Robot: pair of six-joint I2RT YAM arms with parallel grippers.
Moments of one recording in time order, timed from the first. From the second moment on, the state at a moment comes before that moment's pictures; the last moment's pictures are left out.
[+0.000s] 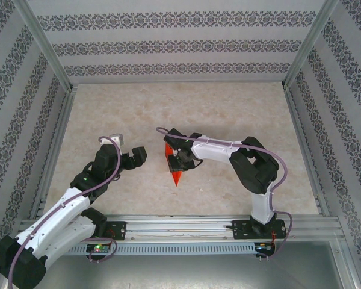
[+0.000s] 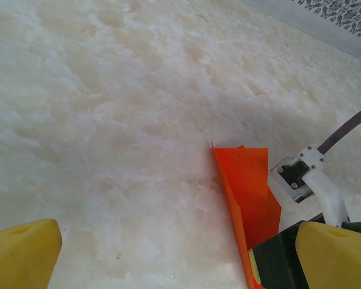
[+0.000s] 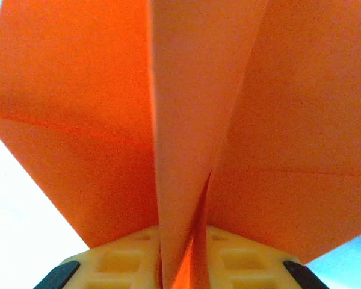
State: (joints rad) left arm -0.46 0.78 0.53 -0.33 -0.12 -0.62; right arm 0.82 1.95 1.28 -0.64 -0.18 0.63
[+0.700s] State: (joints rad) left arm -0.46 0.77 0.52 -0.33 -0.12 -0.62; right arm 0.84 1.99 1.34 -0.70 -0.12 0.63
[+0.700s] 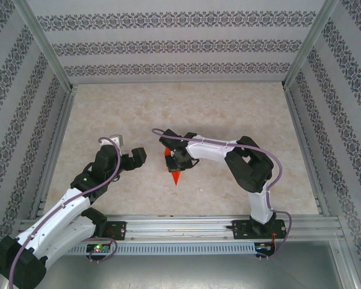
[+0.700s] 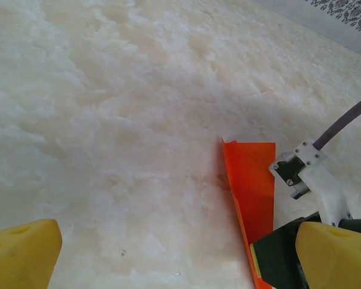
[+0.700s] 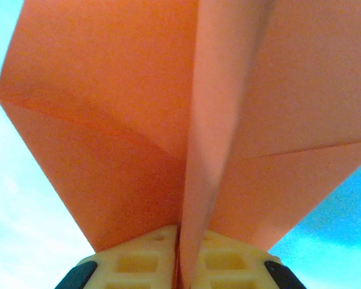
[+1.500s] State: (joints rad) left arm -0.45 0.66 0.50 -0.39 -0.11 -0.61; right arm 0.53 2.14 1.81 -0.94 0.02 0.46
